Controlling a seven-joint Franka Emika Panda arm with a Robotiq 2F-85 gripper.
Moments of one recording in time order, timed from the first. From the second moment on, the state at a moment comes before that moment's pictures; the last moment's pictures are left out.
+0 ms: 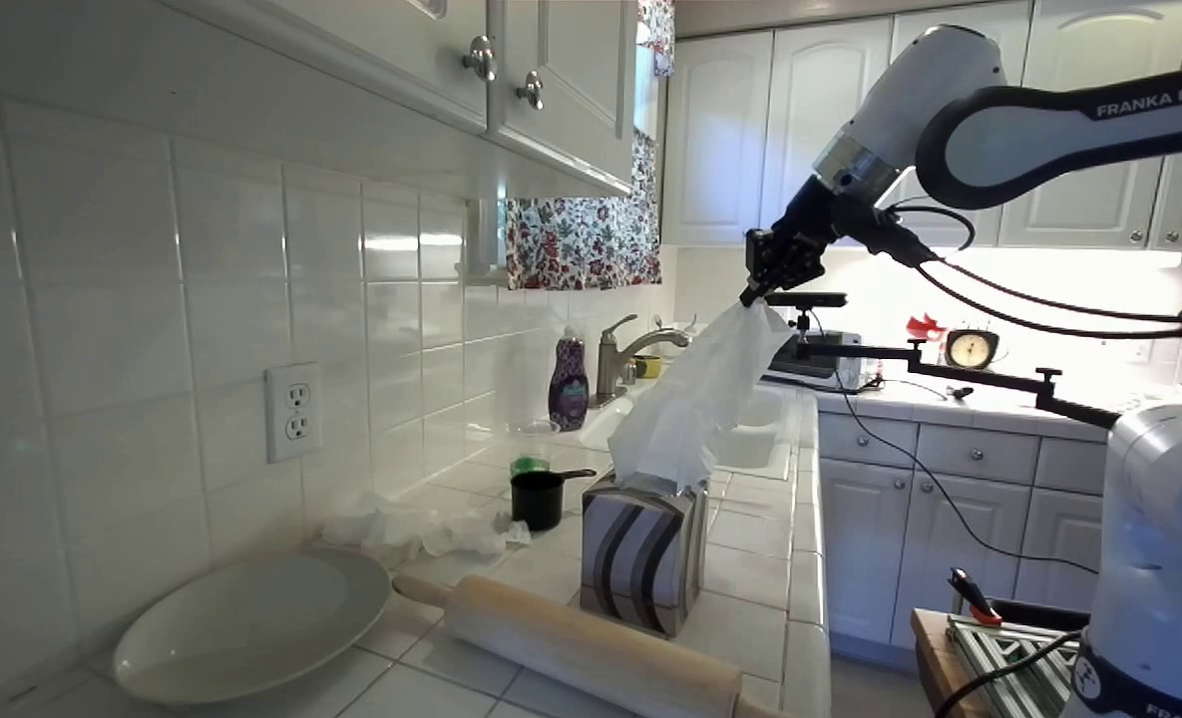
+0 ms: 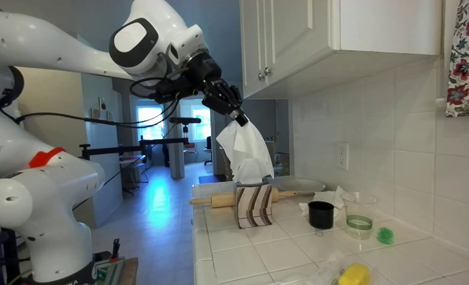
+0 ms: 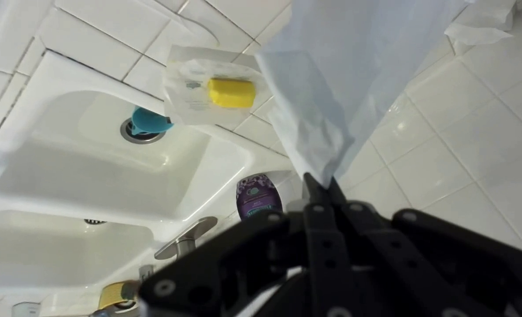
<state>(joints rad) -0.36 -0.86 -0.01 -2.56 -0.15 2.37 0.68</state>
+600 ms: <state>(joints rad) -0.39 -0.86 -0.06 -2.56 -0.12 2.36 0.68</state>
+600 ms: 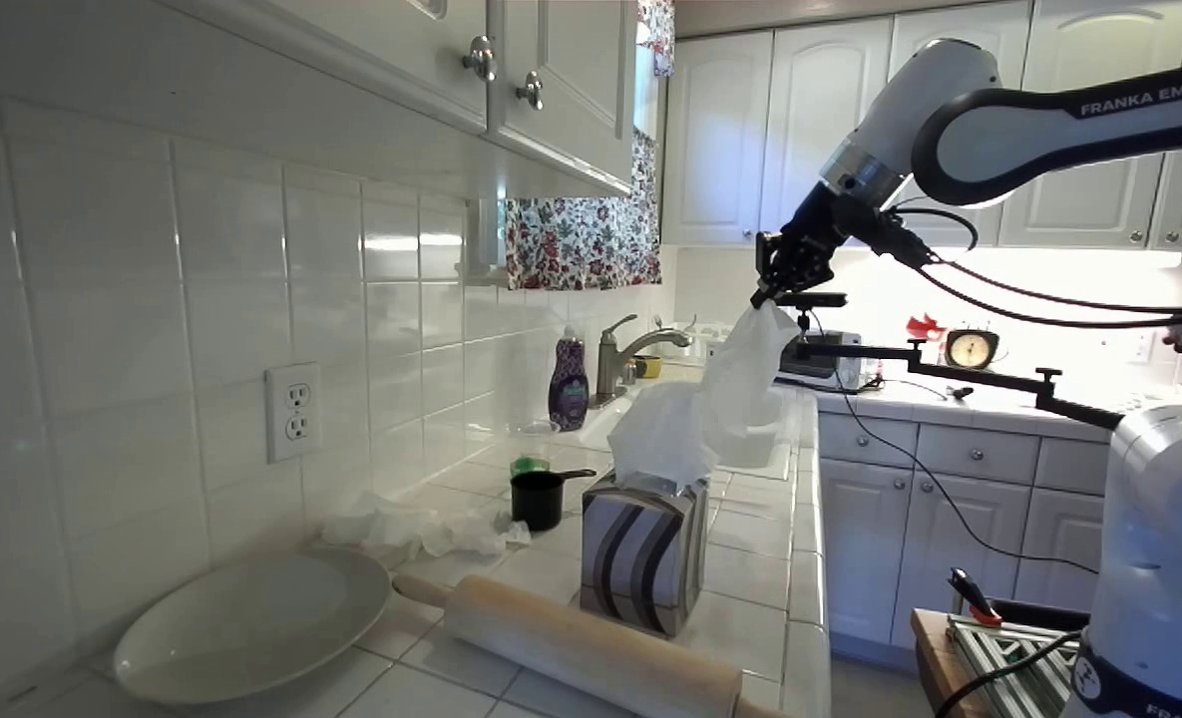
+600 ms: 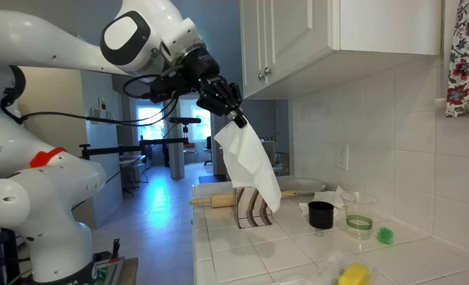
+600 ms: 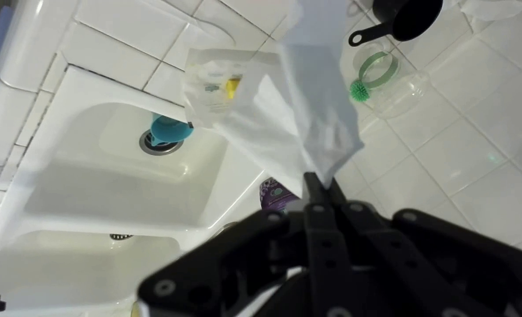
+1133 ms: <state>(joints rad) -0.38 -0.86 -0.07 -2.56 -0.08 2.36 0.64</state>
